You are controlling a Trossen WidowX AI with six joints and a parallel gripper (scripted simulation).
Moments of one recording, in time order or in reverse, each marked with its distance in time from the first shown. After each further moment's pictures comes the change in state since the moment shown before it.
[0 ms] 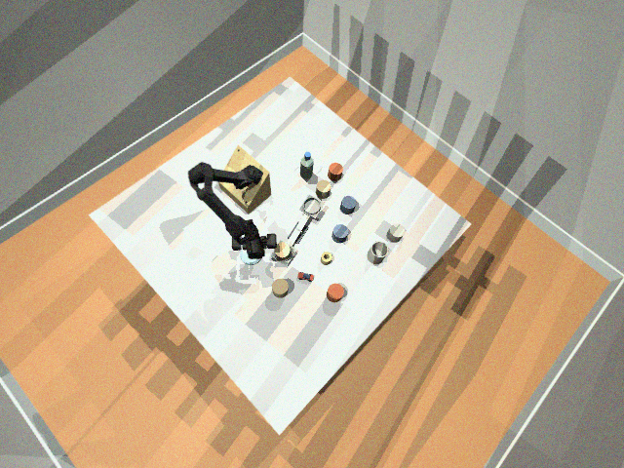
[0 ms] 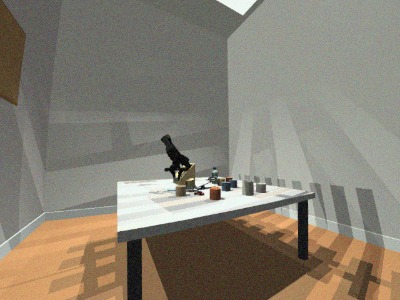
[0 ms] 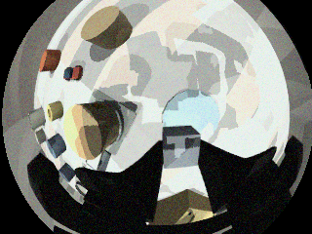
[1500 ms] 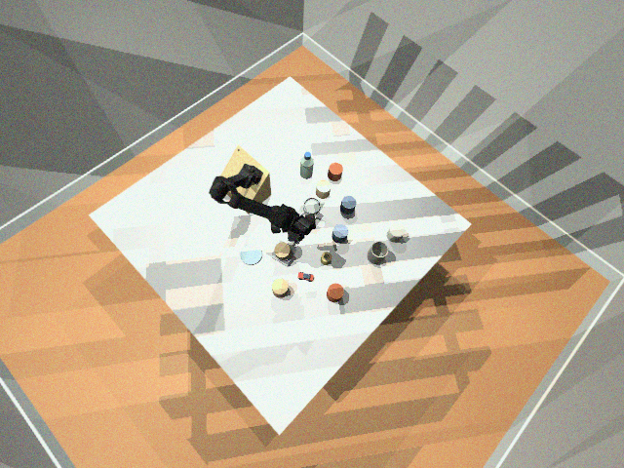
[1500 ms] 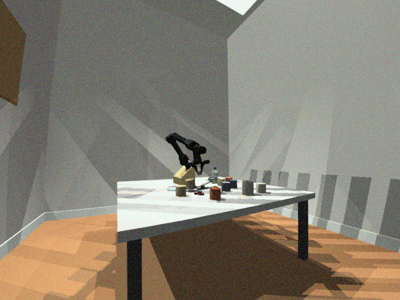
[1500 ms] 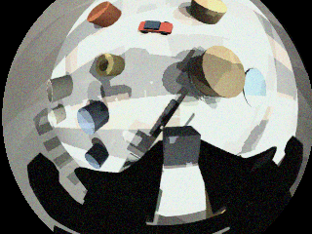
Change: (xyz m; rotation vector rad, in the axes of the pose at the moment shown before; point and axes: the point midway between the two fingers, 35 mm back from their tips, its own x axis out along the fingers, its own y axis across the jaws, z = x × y) arm -0.044 0.175 -0.060 -0.020 0.088 0.108
